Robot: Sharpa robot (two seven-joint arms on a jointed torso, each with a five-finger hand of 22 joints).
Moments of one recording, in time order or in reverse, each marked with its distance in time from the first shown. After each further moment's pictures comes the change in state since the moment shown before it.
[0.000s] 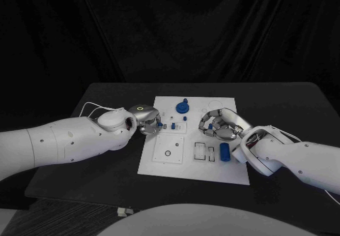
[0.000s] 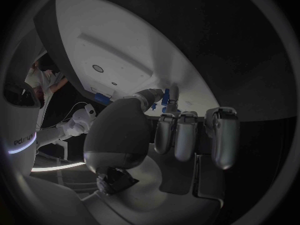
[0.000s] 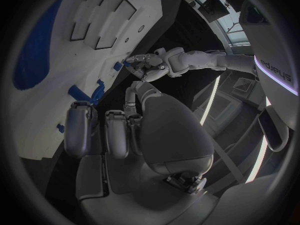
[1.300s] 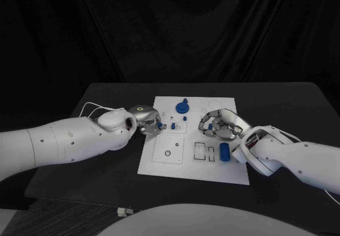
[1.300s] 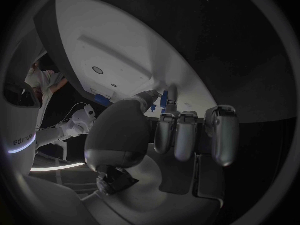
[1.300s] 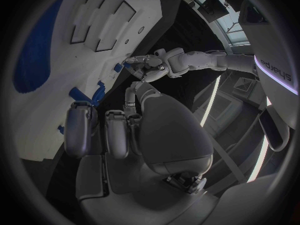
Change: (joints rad) left arm -0.002 0.002 0.001 -0.005 -0.001 0.013 -0.001; left_hand -0.042 -0.018 -0.098 0.059 -0.186 -0.047 0.004 0.035 0.062 0.012 0.012 0.000 0.000 0.000 0.001 0.000 0.000 0.000 -0.012 0.013 -0.012 0.000; right arm 0.000 0.001 0.000 0.000 0.000 0.010 -0.008; right_hand 0.012 0.012 0.000 0.000 0.000 0.000 0.000 0.000 0.000 0.000 0.000 0.000 0.000 0.000 0.000 0.000 0.000 0.000 0.000 0.000 0.000 0.000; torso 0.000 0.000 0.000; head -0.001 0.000
